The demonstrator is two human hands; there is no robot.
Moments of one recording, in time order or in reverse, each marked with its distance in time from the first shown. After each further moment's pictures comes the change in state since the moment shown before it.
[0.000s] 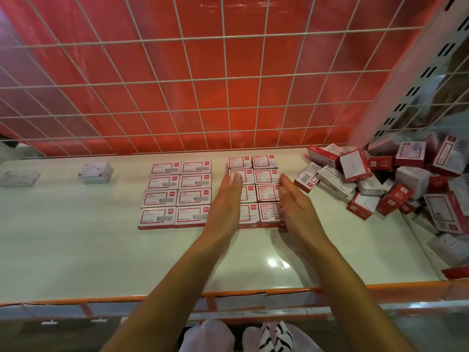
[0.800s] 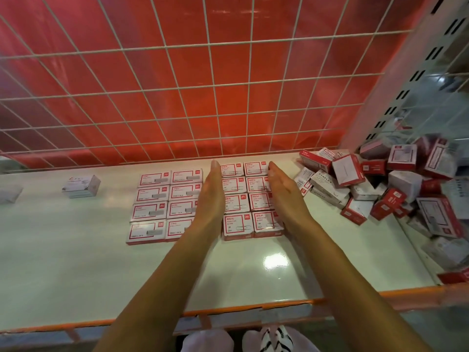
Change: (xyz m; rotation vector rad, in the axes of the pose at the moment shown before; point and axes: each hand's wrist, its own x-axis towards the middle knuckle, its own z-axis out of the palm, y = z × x) left_hand 0.051 0.005 -0.003 -0.069 0.050 -0.102; right_hand 0.044 -0.015 0.006 -0.096 0.014 0.047
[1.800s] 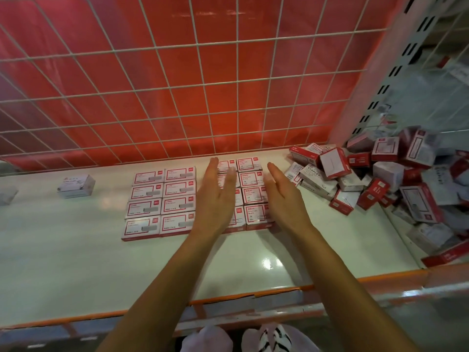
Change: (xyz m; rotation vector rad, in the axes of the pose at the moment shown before) left_hand -0.033 0.004 0.014 0.523 0.109 0.325; right_hand -0.042 -0.015 -0.014 -0.191 0.078 -0.162
